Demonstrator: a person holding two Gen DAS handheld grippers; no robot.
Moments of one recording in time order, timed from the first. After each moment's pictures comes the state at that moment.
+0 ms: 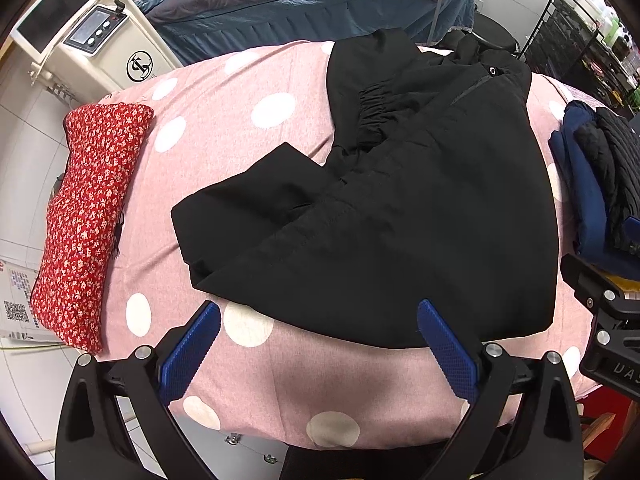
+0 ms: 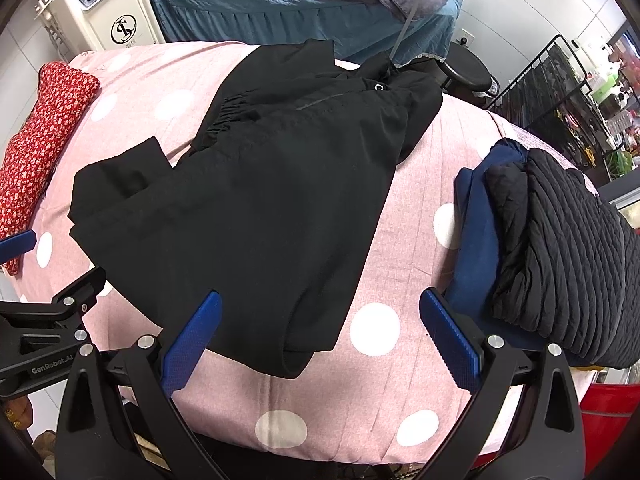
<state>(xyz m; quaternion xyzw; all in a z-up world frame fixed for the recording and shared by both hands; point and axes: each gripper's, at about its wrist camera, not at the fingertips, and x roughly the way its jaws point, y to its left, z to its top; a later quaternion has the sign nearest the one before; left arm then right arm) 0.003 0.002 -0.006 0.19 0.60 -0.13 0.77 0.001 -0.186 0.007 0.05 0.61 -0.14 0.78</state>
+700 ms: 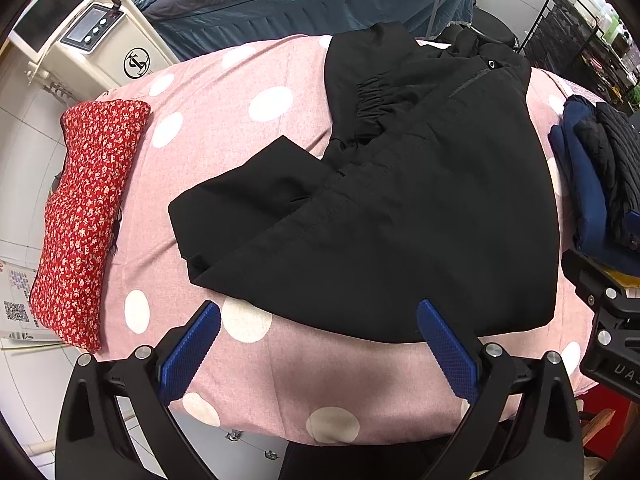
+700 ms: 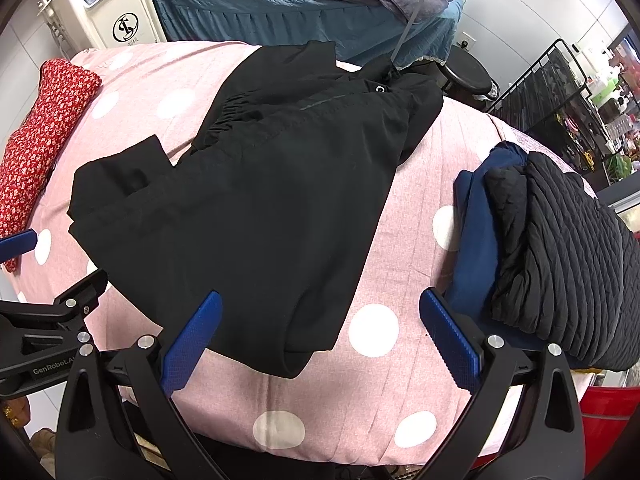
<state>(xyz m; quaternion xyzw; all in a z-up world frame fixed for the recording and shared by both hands) 0.003 0.002 -0.008 0.19 0.61 -0.13 0.76 0.002 -0.185 0.007 0.04 0.61 -0.14 0.78</state>
